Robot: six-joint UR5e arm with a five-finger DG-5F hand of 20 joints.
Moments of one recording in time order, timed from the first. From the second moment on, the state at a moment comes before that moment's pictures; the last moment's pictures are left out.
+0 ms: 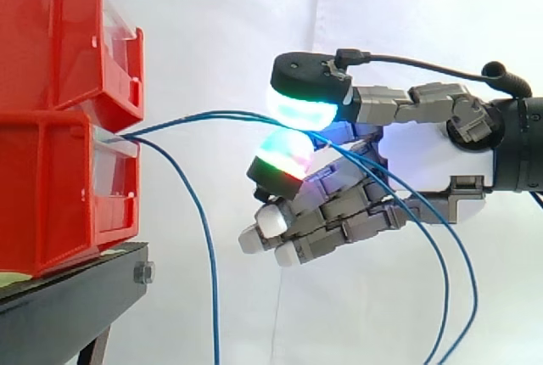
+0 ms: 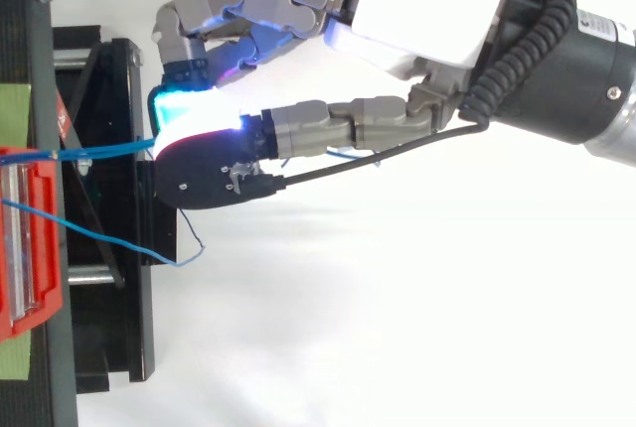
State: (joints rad) arm 0.10 -2.26 -1.18 -2.81 -1.18 -0.33
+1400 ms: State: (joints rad) arm 0.10 -2.26 -1.18 -2.80 -1.18 -0.33
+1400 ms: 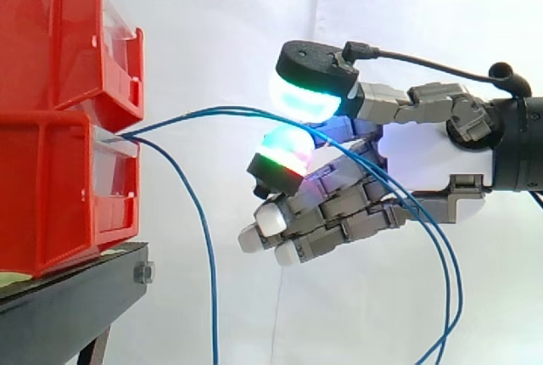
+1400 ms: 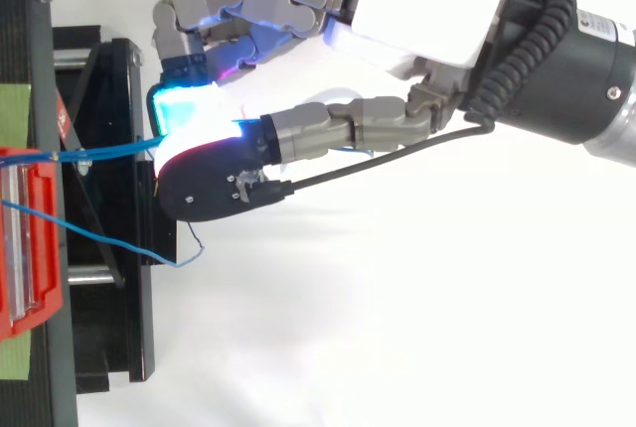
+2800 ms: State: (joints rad) arm 0.10 -2.26 -1.18 -2.80 -1.18 -0.33
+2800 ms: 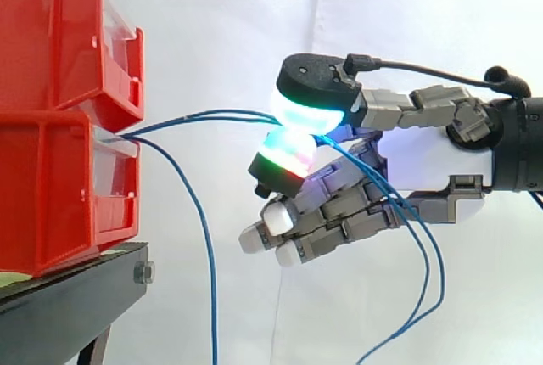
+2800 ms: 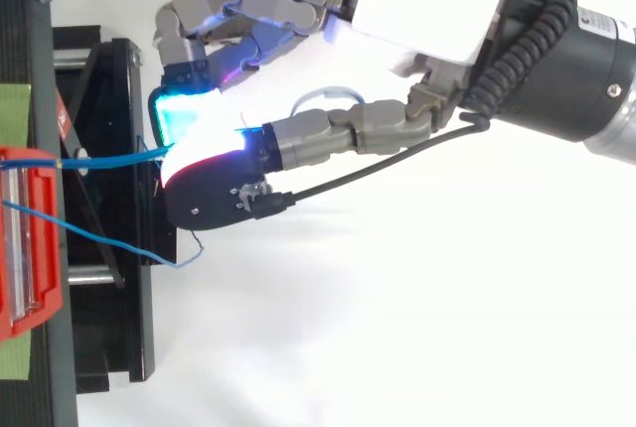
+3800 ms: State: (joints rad) arm 0.10 -2.26 -1.18 -2.80 -1.18 -0.33
